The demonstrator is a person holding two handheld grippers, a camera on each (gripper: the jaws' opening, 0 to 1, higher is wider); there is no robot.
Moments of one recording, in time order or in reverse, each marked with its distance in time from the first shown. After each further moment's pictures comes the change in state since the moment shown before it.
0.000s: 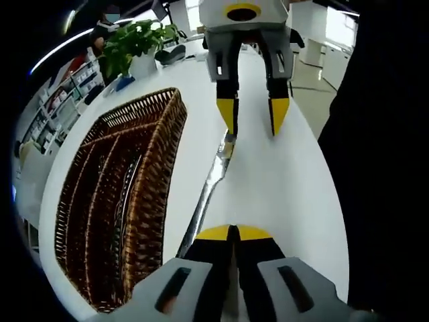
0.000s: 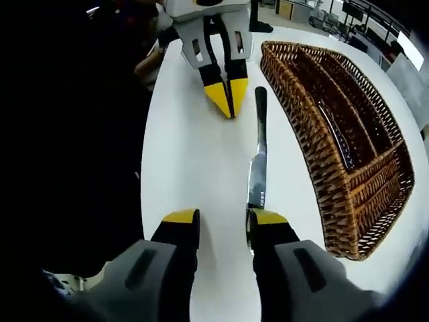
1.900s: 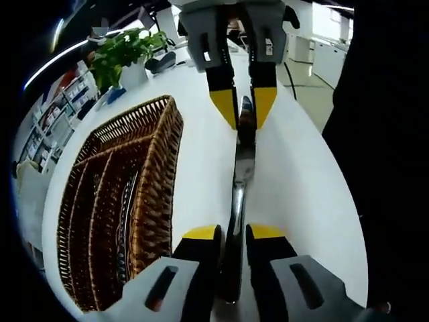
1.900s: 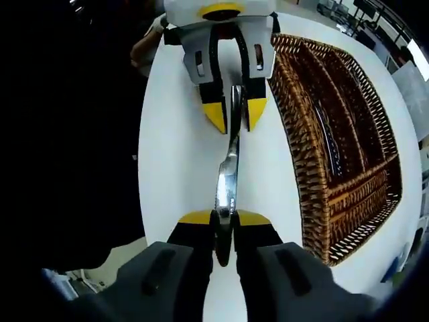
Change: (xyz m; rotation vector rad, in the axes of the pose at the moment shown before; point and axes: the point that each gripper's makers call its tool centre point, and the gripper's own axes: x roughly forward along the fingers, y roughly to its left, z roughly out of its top) left arm 0.026 0.001 0.009 0.149 0.018 -0.051; right arm -0.017 -0.001 0.005 -0.066 0.178 0.025
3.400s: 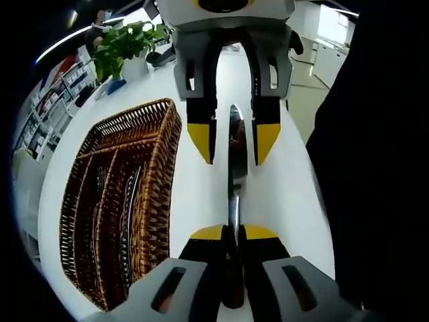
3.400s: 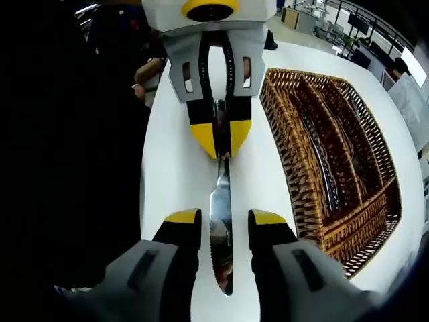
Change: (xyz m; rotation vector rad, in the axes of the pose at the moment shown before) left arm -0.040 -0.011 0.004 -0.090 0.058 -0.042; right arm -0.005 -0.004 0.046 0.007 -0.225 -0.024
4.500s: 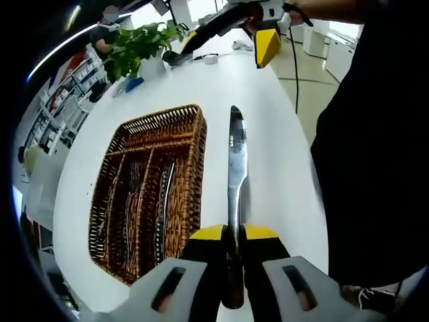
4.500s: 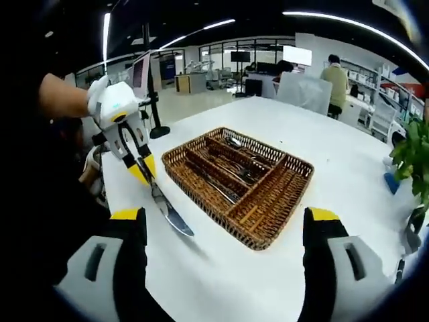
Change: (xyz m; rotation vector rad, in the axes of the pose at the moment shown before) left arm -0.059 0.026 0.010 -0.019 0.052 0.099; right arm -0.152 -0.063 -0.027 0.490 -0.472 -0.514
